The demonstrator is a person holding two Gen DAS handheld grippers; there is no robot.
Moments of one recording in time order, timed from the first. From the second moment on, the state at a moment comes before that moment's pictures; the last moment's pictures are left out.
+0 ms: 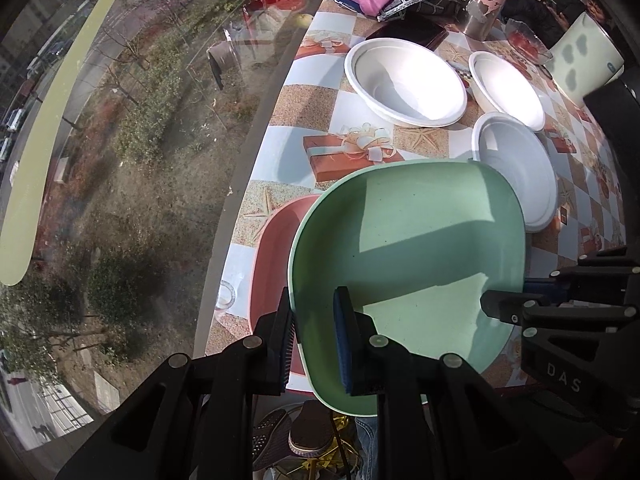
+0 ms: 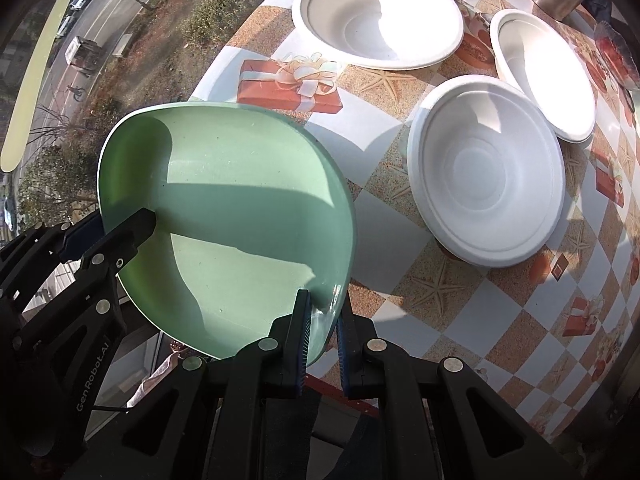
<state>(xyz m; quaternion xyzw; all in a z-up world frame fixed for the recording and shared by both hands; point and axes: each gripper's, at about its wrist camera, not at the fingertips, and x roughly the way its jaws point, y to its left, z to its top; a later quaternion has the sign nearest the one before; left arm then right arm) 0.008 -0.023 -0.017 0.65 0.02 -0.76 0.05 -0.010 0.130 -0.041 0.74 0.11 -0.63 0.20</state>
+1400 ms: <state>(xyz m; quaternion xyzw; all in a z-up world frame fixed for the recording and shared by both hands) -0.058 0.018 -0.022 0.65 0.01 -0.76 -0.03 -0.086 0.325 -0.050 0.76 -0.08 -0.65 0.04</state>
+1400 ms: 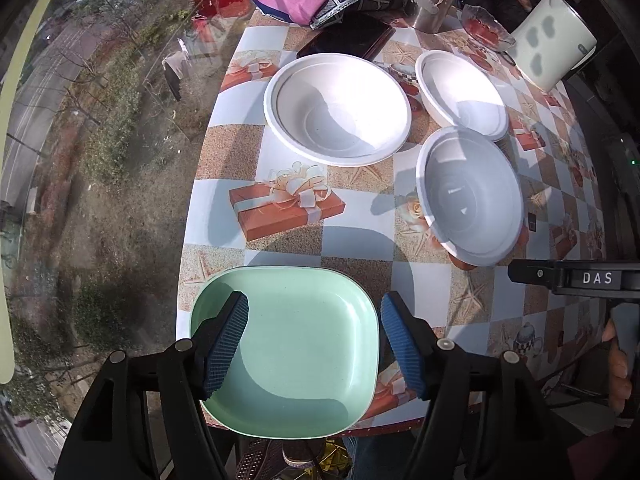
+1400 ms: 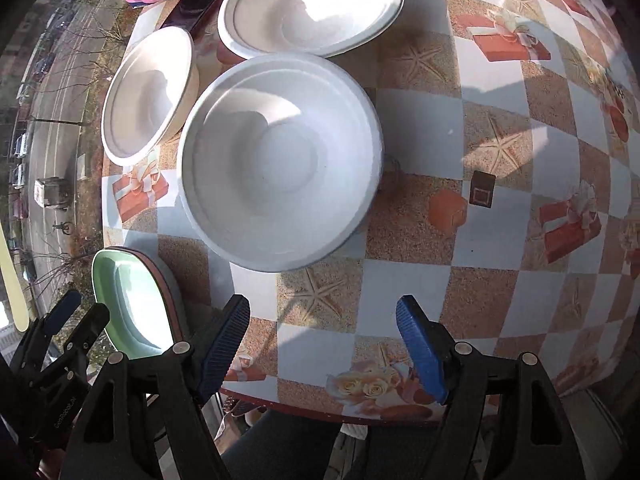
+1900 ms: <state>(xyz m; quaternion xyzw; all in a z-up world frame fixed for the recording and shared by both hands) -0.123 0.054 -0.046 0.68 0.05 -0.73 -0.03 -0.123 0.339 -0.053 0.74 -0.09 -0.66 0.05</state>
